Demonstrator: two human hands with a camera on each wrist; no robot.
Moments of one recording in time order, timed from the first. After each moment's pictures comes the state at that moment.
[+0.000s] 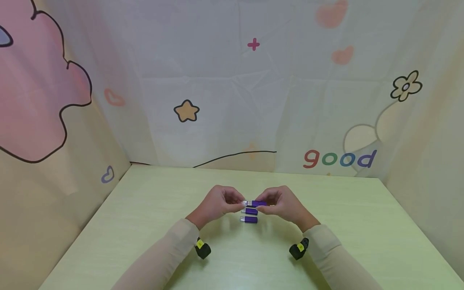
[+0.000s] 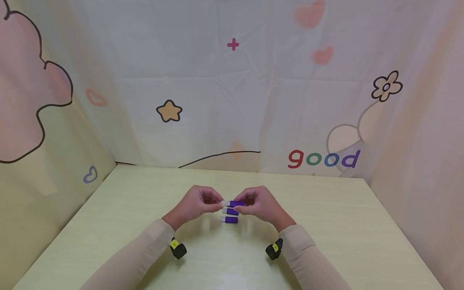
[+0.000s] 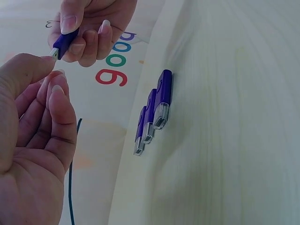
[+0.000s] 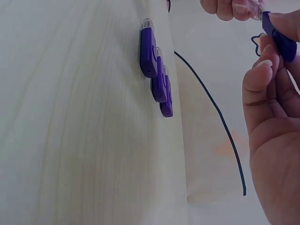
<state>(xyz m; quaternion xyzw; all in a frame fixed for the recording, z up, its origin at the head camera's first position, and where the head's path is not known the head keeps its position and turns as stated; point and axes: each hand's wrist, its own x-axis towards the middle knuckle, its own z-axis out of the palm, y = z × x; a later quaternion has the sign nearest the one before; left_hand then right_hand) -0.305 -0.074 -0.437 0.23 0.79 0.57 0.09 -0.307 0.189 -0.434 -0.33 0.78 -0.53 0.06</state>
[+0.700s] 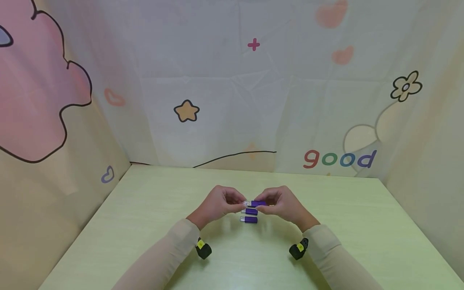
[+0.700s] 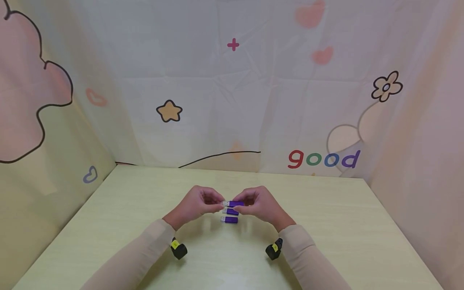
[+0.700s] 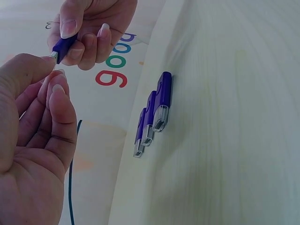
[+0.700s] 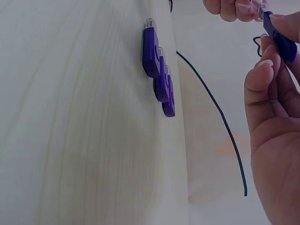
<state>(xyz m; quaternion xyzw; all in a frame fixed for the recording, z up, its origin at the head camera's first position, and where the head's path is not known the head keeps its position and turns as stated) -0.306 -0.072 -0.438 0.25 0.78 0.57 0.08 -0.310 0.189 -0.437 -0.34 0.77 -0.53 0.05</state>
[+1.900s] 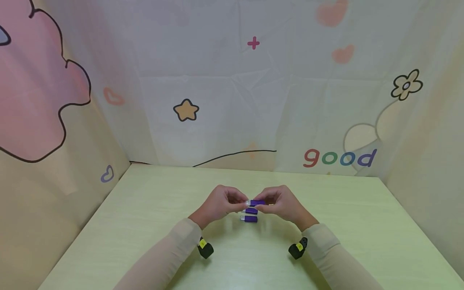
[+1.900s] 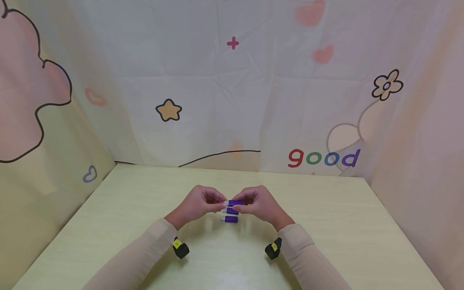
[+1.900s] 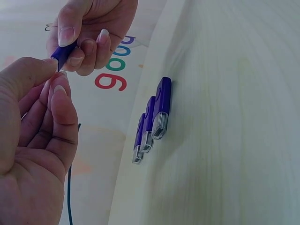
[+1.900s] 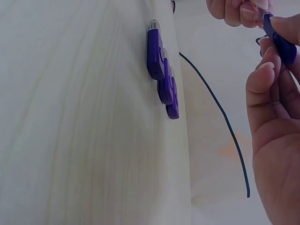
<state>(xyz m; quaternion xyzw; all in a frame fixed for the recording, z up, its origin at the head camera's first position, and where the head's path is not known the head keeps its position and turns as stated) -0.306 -0.067 -0.439 0.26 0.78 0.56 0.08 -0.312 0.188 -0.439 -0.35 0.77 -0.52 0.03</state>
